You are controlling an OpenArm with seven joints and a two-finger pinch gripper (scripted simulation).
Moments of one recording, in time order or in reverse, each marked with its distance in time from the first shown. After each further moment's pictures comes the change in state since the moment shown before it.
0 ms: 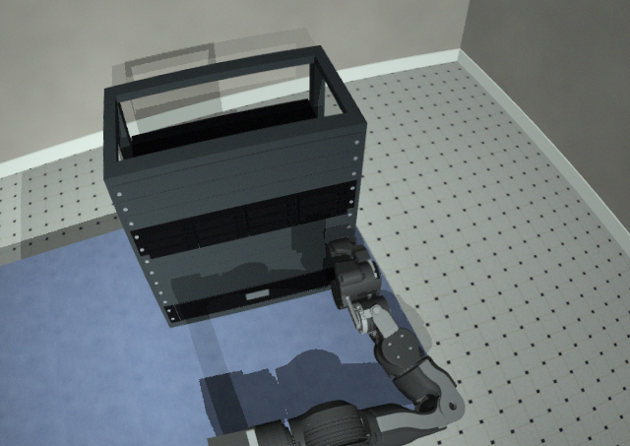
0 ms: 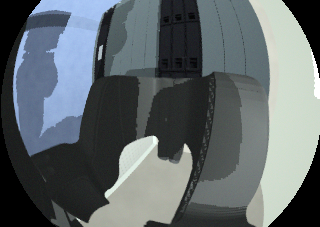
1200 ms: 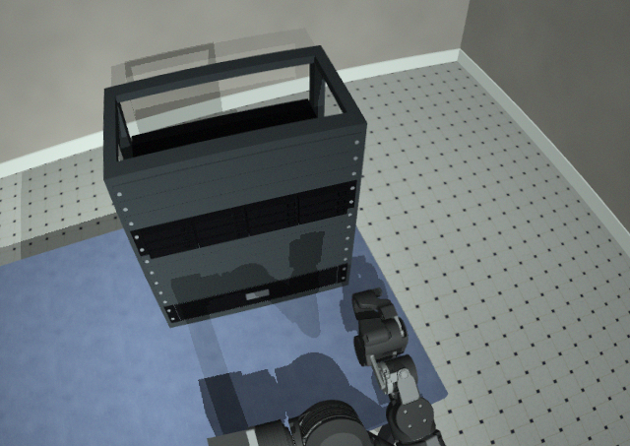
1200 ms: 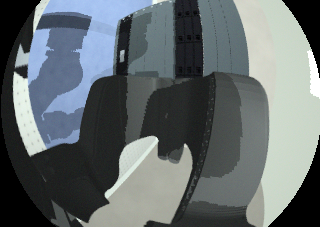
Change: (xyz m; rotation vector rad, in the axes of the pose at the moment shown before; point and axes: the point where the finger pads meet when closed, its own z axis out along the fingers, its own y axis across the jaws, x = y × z) arm -0.005 -0.004 -0.121 0.000 -0.020 0.003
